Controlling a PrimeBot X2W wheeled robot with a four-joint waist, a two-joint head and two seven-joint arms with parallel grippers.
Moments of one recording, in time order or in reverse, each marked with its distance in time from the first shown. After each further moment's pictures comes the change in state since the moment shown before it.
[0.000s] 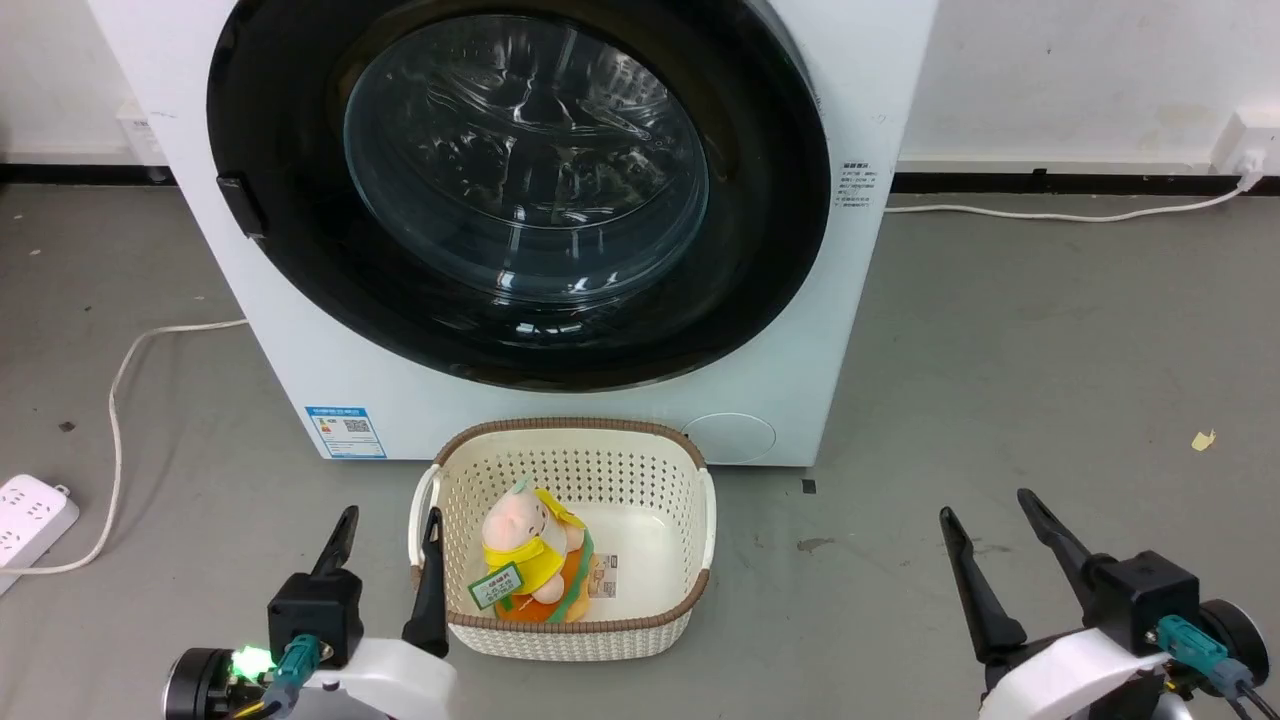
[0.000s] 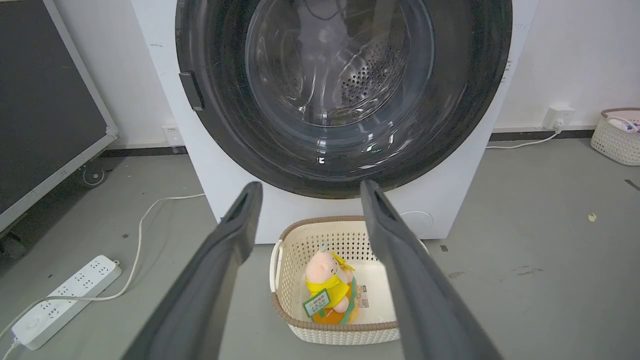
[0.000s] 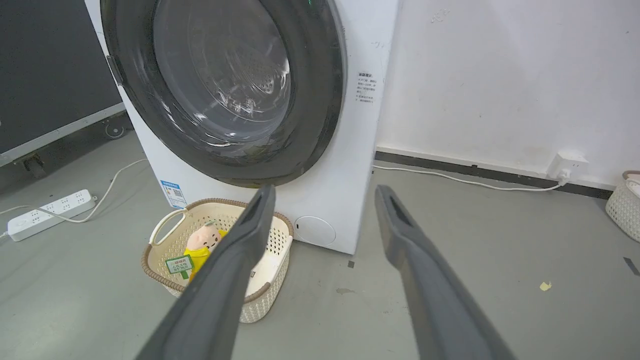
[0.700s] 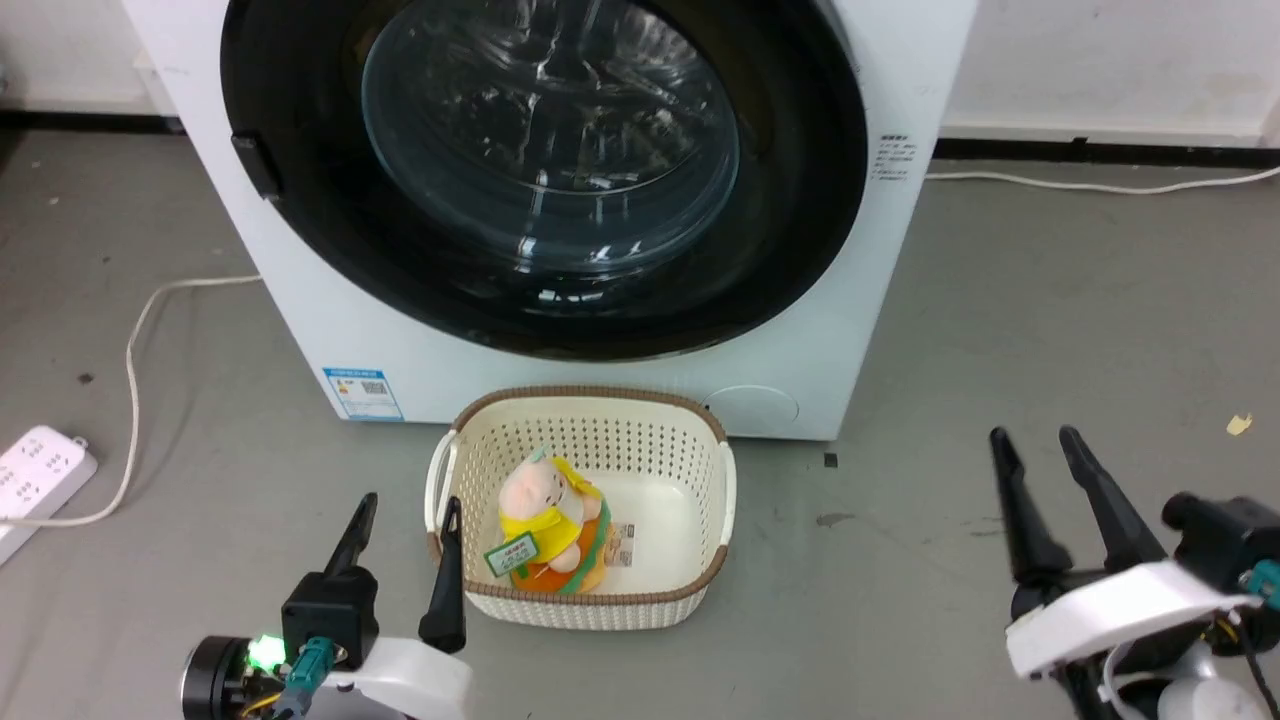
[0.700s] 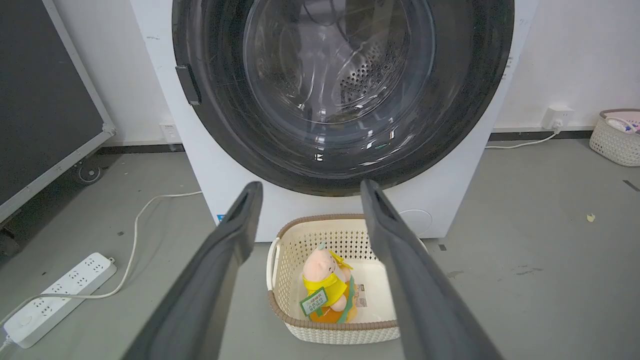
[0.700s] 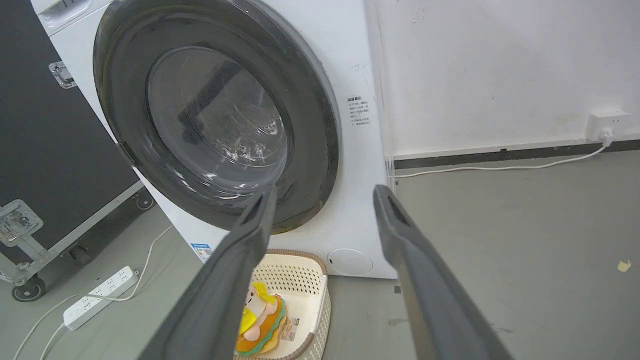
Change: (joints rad) left arm -0.007 0.000 -0.031 0.001 -0.008 0.000 -0.044; right arm -0.091 -0.017 -0.015 0.023 0.288 0.000 -0.014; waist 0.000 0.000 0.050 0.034
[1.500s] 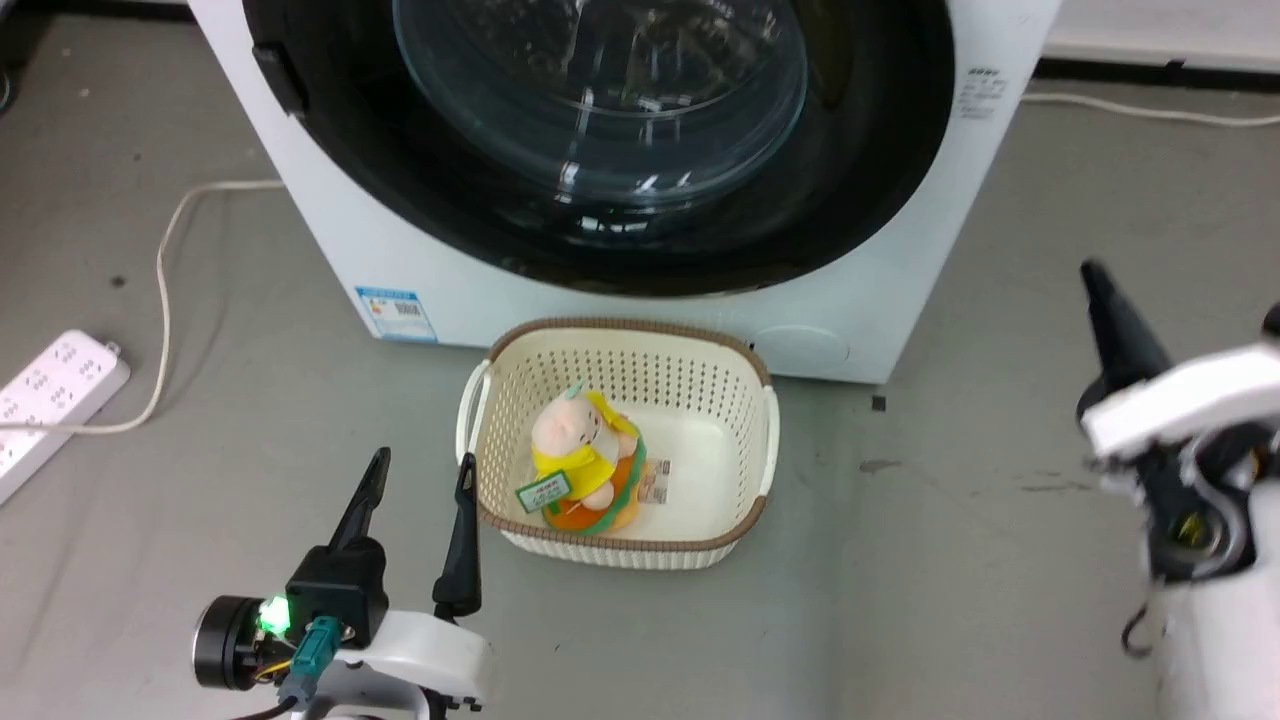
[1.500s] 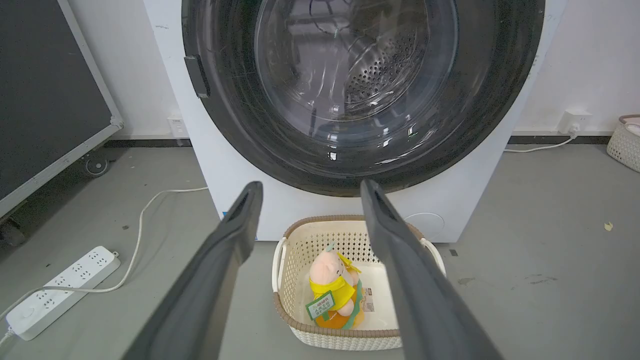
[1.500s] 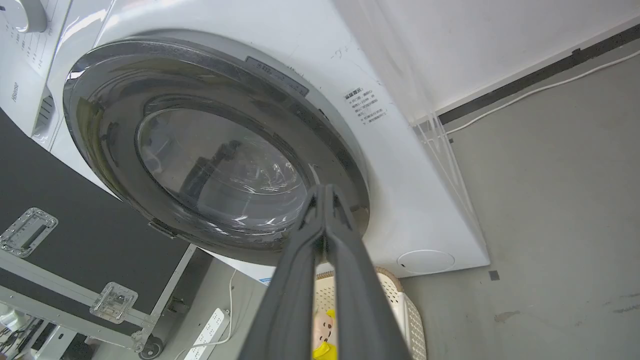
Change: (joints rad) left arm -0.052 0.000 -0.031 -0.008 -0.018 0.009 -0.052; right arm -0.380 -0.013 -0.144 0.275 0.371 0.000 0.191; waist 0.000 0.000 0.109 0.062
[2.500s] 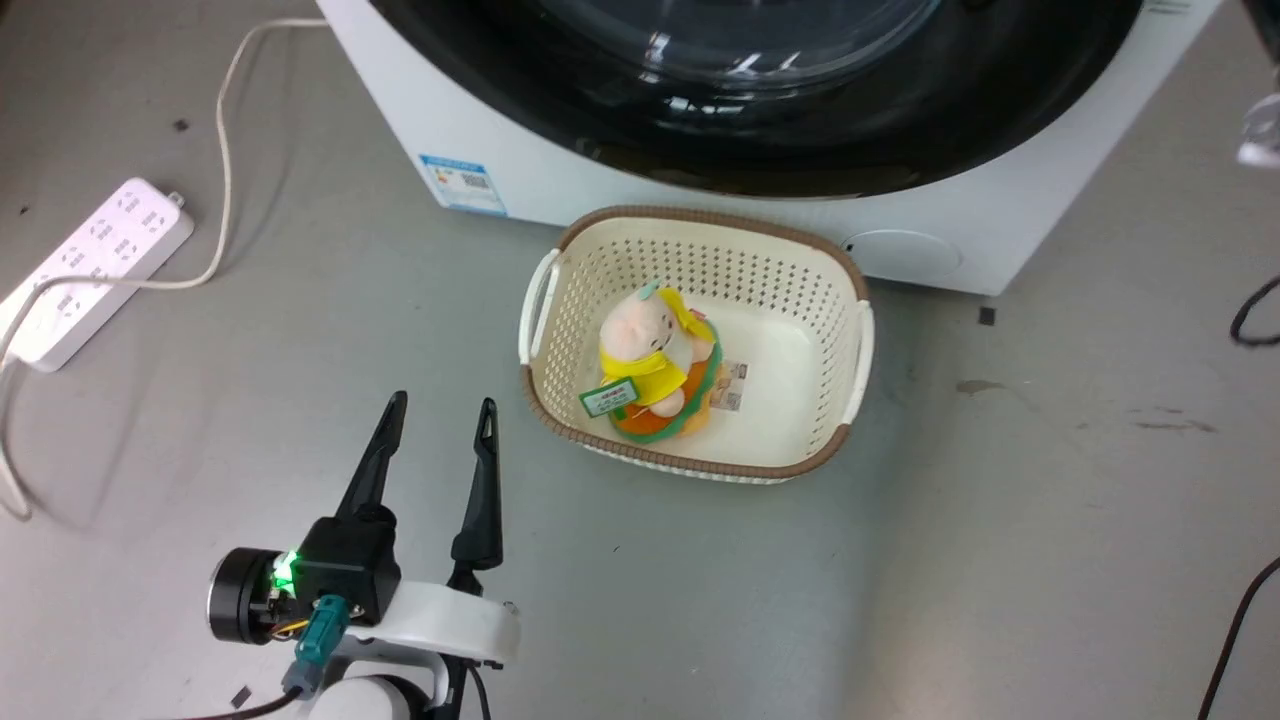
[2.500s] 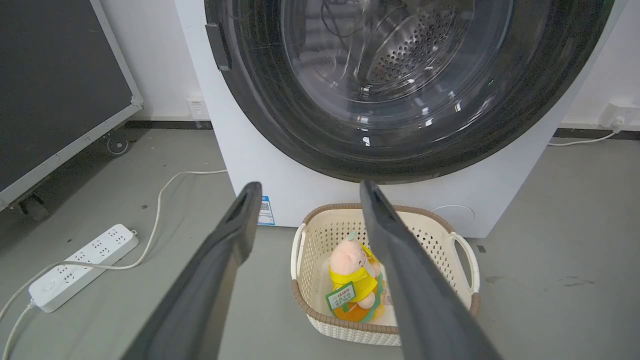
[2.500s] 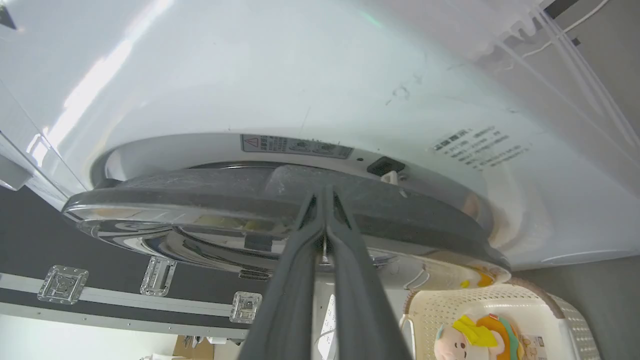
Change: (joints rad) left arm -0.065 0.000 -0.045 -0.020 -0.029 0.021 -0.063; right arm -0.724 -0.161 -0.087 0.629 0.316 -0.002 0.248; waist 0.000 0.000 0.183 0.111
